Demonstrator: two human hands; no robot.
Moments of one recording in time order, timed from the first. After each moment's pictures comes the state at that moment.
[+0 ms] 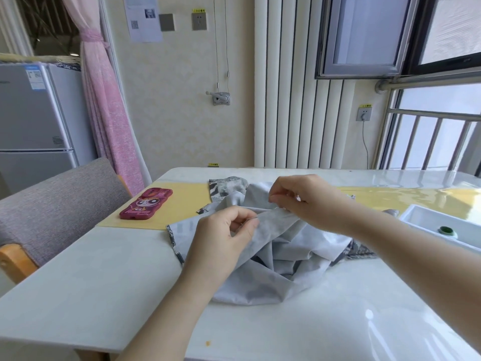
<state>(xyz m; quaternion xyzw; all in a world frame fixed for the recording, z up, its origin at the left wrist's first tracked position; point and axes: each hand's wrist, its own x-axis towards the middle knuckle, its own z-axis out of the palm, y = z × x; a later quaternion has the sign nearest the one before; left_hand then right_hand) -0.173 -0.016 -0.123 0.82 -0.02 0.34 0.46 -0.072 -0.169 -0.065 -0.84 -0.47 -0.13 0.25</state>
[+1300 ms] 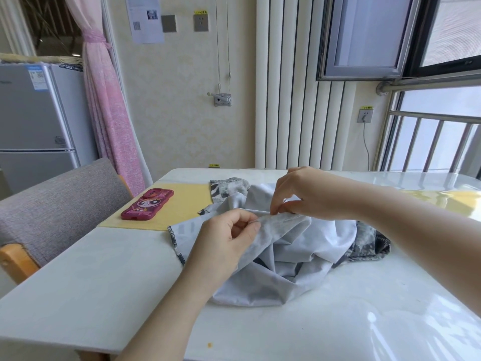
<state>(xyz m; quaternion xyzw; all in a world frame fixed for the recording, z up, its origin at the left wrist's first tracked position) -0.173 -0.012 -0.125 0.81 -0.03 0.28 0.52 -0.077 -0.168 -0.033 -0.85 -0.52 -0.06 0.06</state>
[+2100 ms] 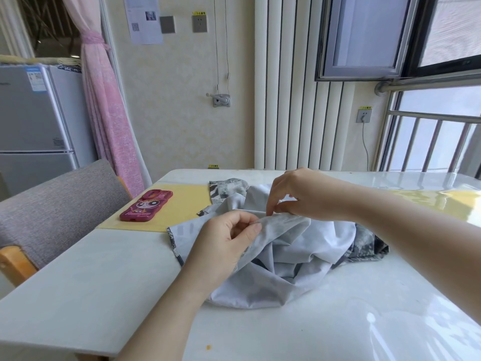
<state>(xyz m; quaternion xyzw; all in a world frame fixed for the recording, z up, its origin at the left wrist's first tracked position) -0.169 -0.009 -0.127 0.78 -0.05 0.23 0.57 -0.071 -0.164 -0.038 -0.85 -0.52 -0.07 0.09</state>
